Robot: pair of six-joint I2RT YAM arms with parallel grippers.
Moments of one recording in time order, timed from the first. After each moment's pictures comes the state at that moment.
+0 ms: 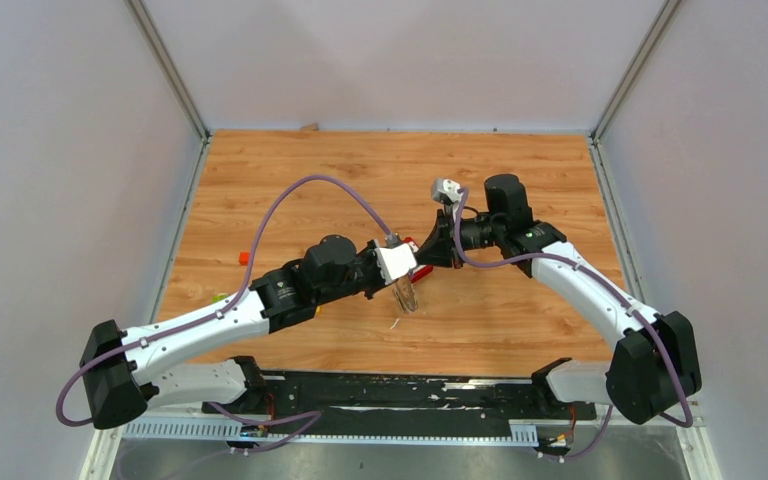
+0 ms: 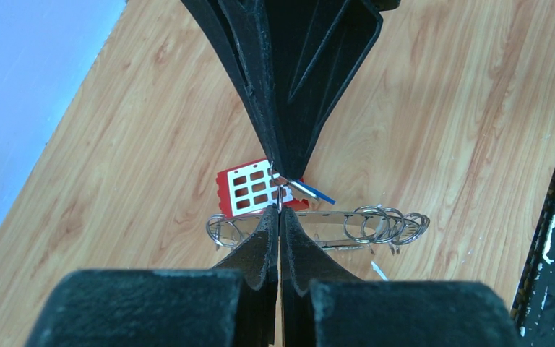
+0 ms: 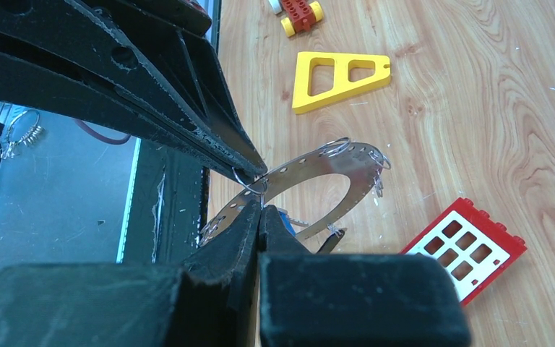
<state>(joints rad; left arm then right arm) -1.03 1.09 0.84 -0.09 0.01 0.35 0.46 1.30 0.95 -0.18 -1.08 -0.15</state>
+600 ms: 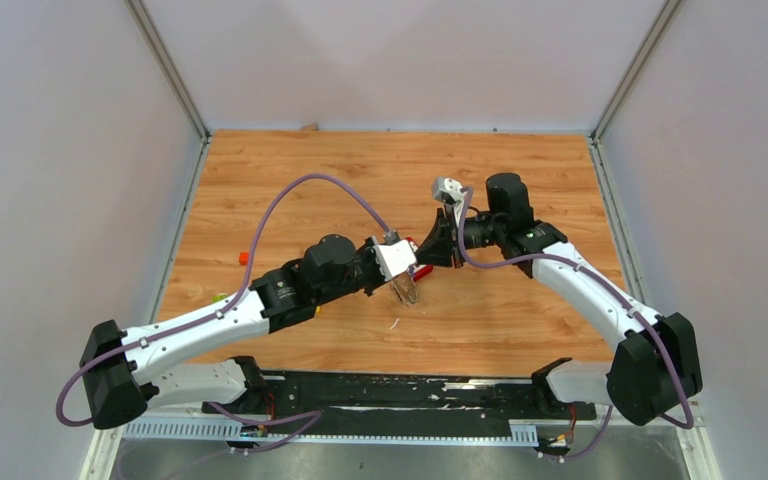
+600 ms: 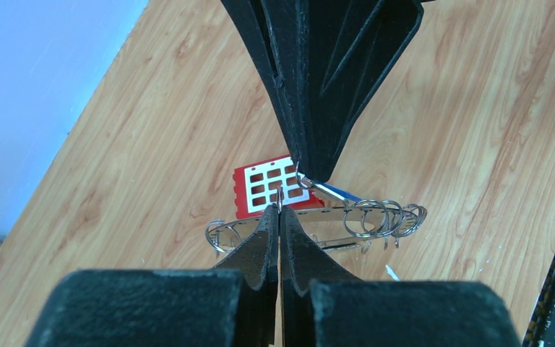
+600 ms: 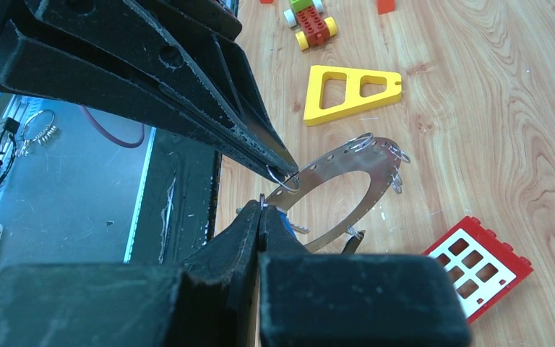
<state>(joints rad) -1.03 1.09 0.84 -0.07 -0.05 0.35 0.46 1.29 0.95 -0.14 -1.13 -0.14</state>
